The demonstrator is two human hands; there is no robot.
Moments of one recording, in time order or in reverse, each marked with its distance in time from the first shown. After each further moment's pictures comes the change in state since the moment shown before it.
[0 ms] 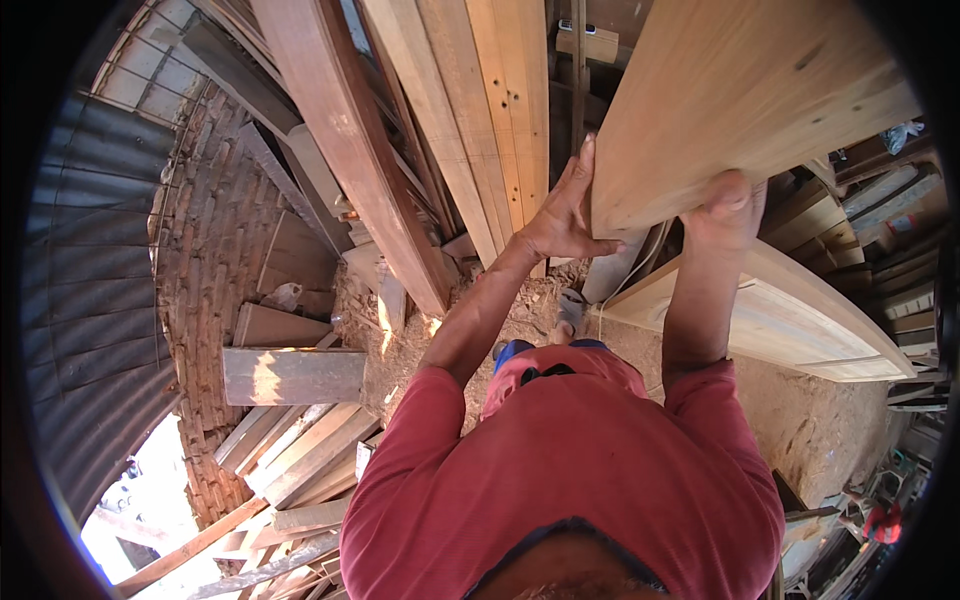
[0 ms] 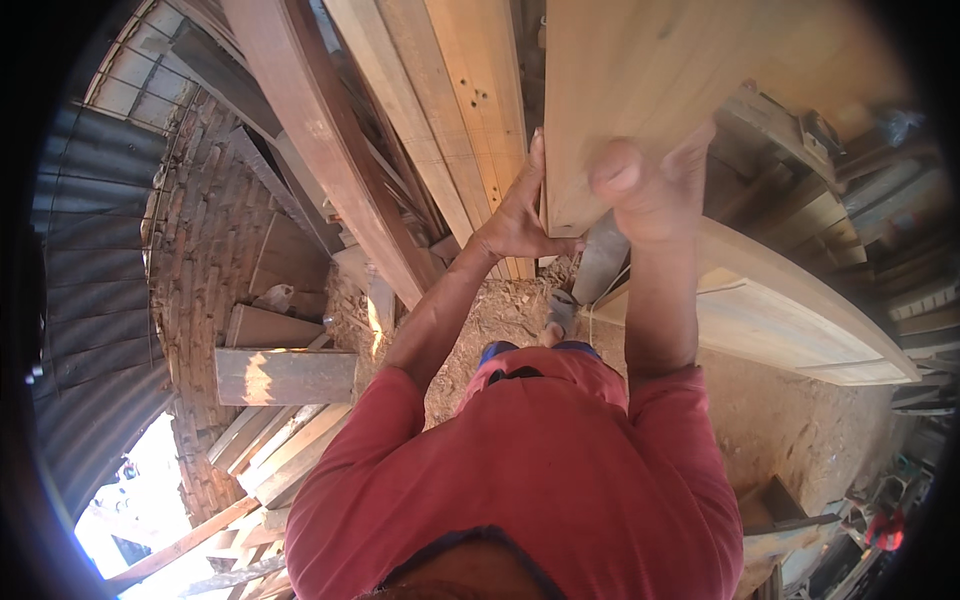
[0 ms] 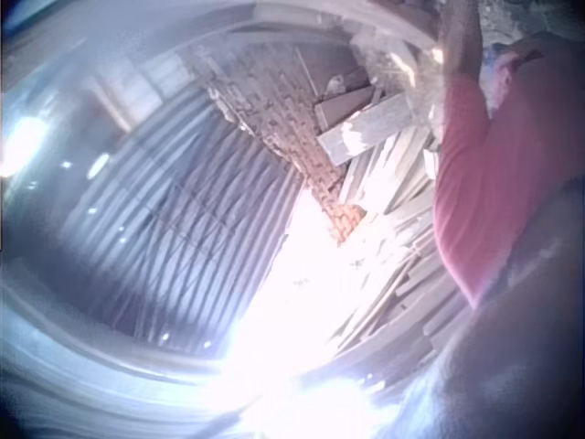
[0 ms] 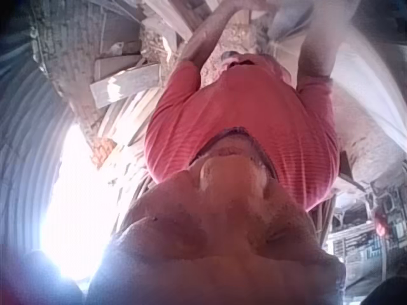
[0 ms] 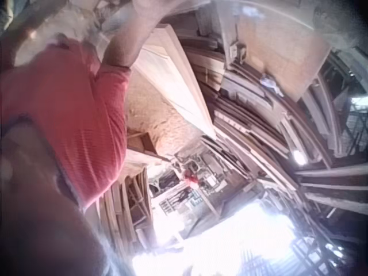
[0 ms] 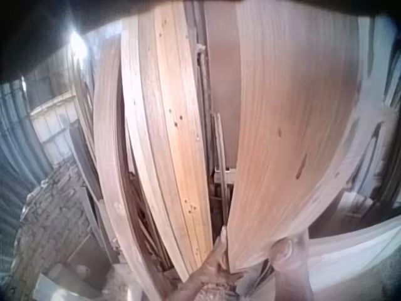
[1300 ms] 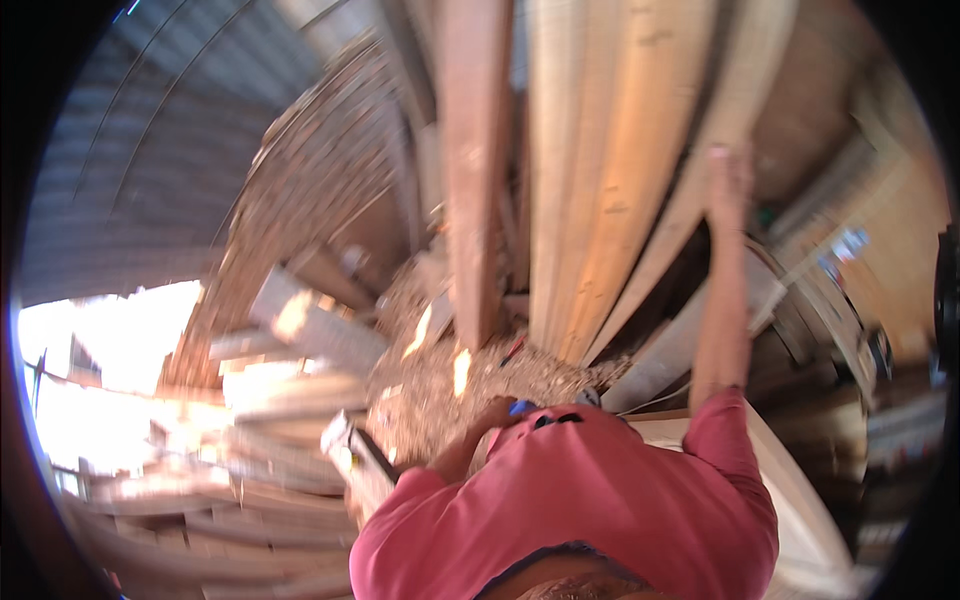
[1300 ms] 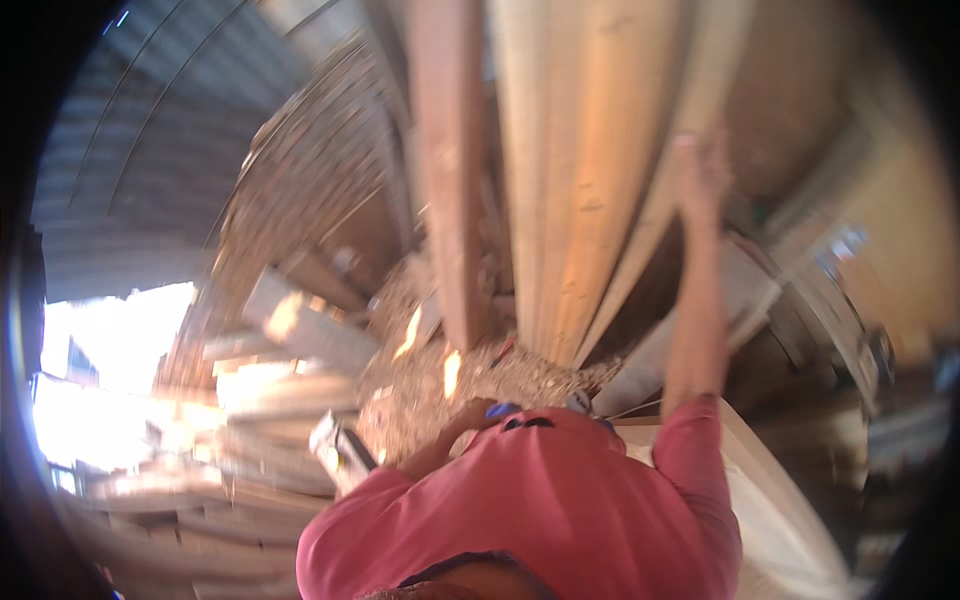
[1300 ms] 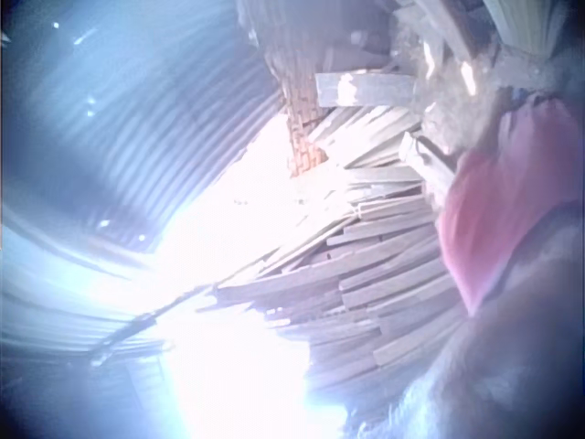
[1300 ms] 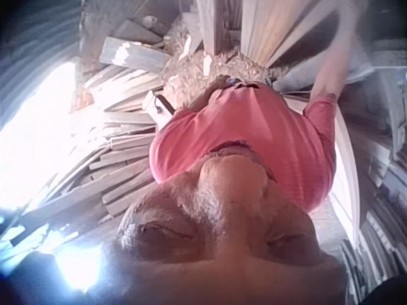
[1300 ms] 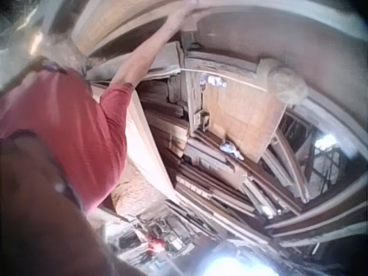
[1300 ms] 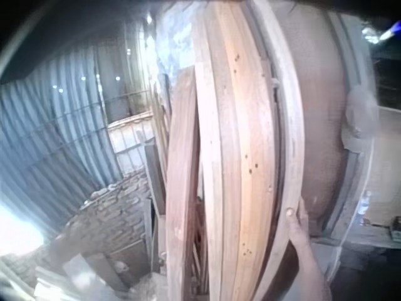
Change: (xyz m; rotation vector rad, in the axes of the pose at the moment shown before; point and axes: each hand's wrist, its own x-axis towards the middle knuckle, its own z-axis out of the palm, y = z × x) left_hand -0.382 -0.094 0.116 0.171 -0.236 -1.376; right_hand 0.220 0.207 -0.037 -0.864 -0.118 -0.189
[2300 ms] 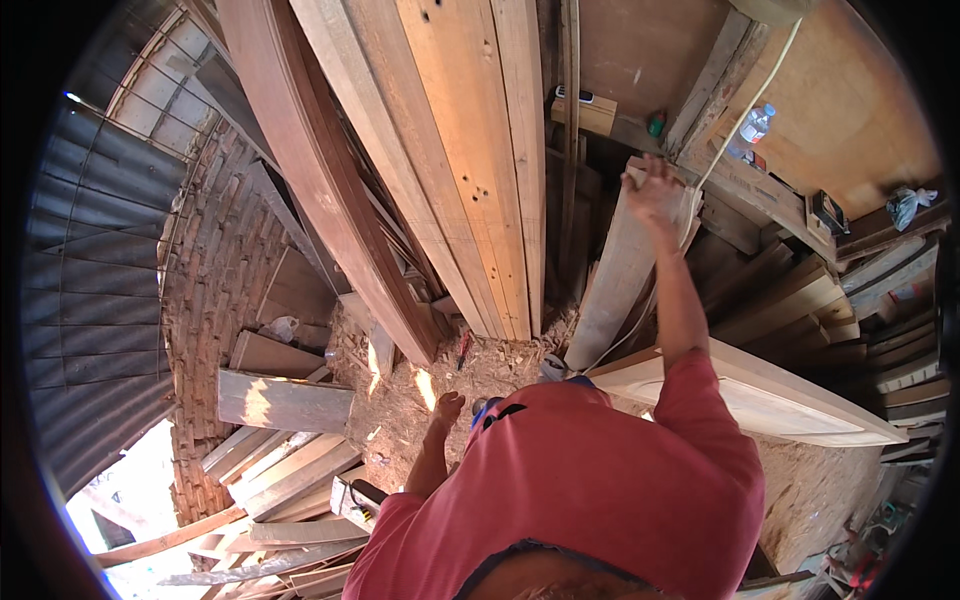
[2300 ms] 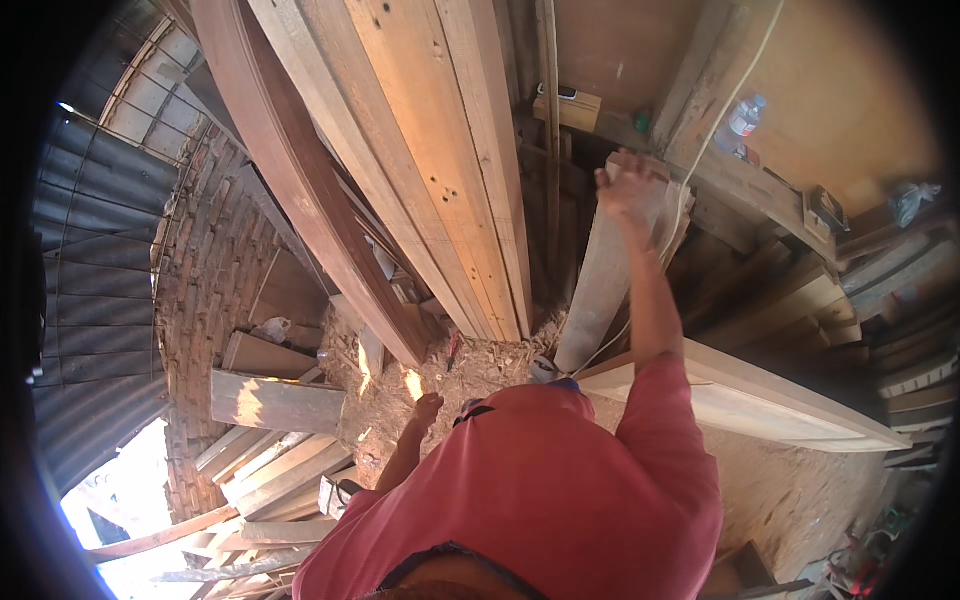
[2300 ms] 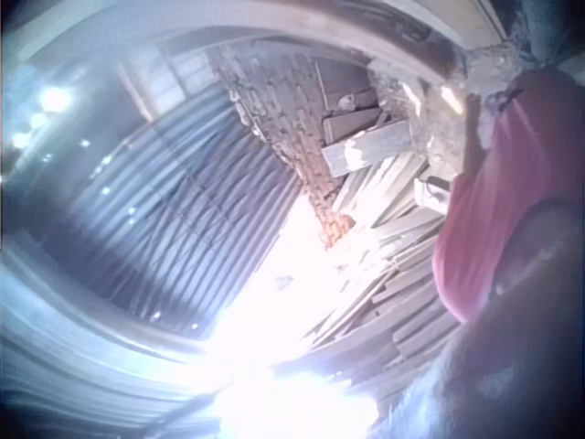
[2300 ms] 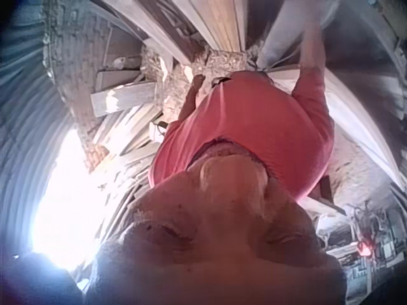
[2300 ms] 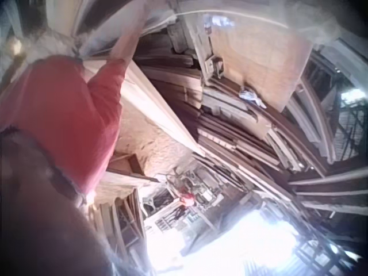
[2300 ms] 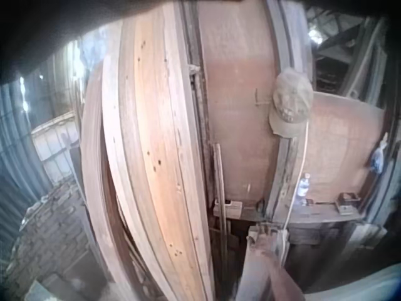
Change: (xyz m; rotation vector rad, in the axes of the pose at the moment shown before) left_hand 0.016 -0.016 -0.026 -0.573 0.269 -0.299; right_hand -0.078 0.163 -0.094 -0.845 -0.300 0.298
